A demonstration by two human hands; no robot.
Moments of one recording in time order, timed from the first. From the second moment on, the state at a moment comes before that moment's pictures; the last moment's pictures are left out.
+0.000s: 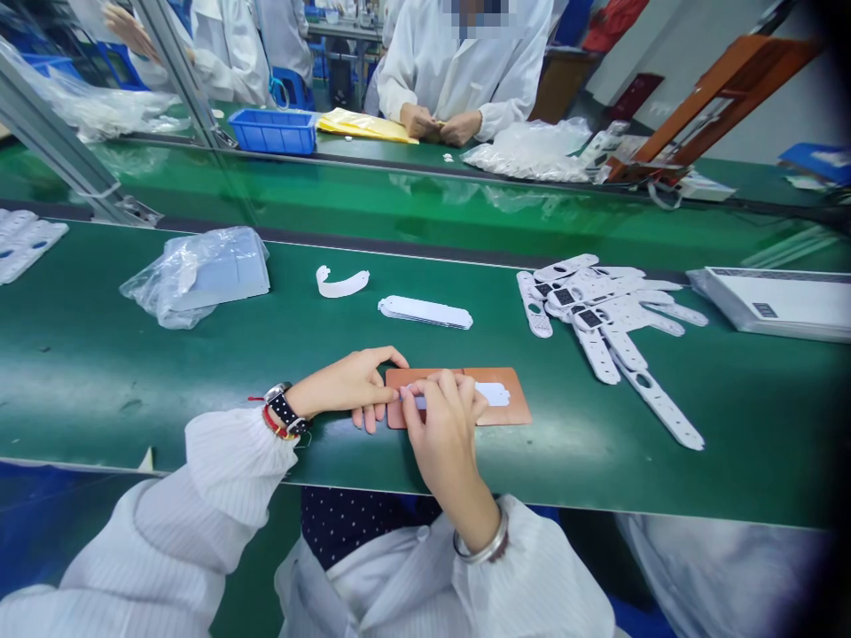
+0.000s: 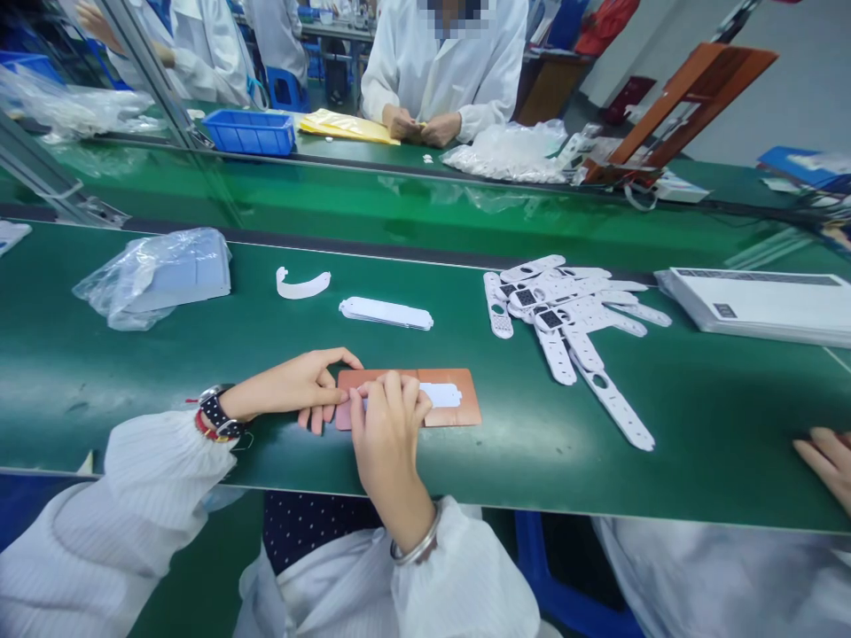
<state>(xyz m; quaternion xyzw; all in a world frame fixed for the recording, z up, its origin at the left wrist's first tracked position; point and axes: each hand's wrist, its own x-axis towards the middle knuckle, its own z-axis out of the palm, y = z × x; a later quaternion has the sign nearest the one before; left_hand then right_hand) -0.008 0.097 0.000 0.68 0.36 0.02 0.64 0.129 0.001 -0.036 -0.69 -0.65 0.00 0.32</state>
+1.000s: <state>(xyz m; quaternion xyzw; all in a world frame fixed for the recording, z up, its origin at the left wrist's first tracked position) -0.006 0.097 0.007 0.65 0.35 0.00 0.68 0.125 0.000 -0.025 -0.70 -0.66 0.04 0.29</state>
